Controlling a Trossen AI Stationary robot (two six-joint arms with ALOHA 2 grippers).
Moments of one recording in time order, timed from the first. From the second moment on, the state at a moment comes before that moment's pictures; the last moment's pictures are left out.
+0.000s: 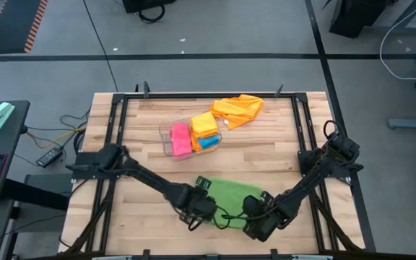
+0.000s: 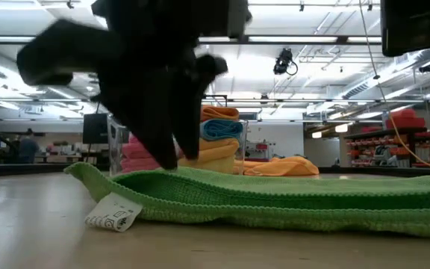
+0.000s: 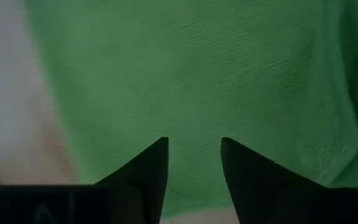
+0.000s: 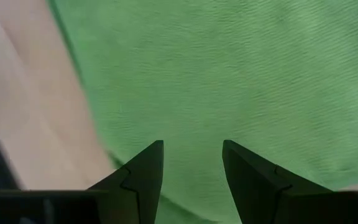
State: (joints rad) left arm -0.46 2.10 1.57 -0.79 -0.28 0.08; right arm 0.75 1.83 1.10 -0.56 0.30 1.35
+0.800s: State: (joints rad) left arm -0.54 2.16 1.57 -0.43 -0.17 0.04; right arm 0.48 1.82 0.98 -0.66 0.36 0.34
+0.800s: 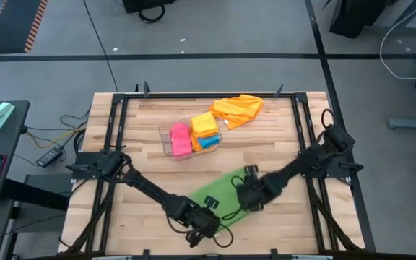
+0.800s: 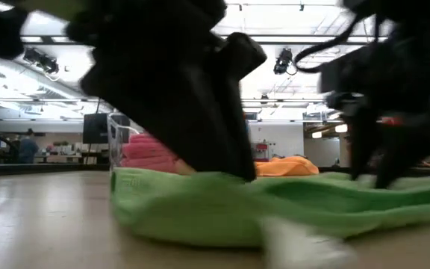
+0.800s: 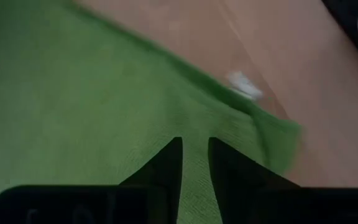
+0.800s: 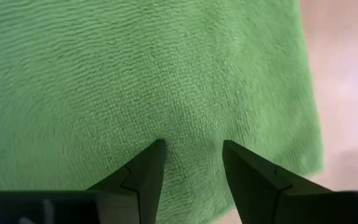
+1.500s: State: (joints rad) left arm -0.51 2.09 1.57 -0.69 -0.31 0.13; right arm 0.39 1.66 1.07 -0.63 0.41 0.06
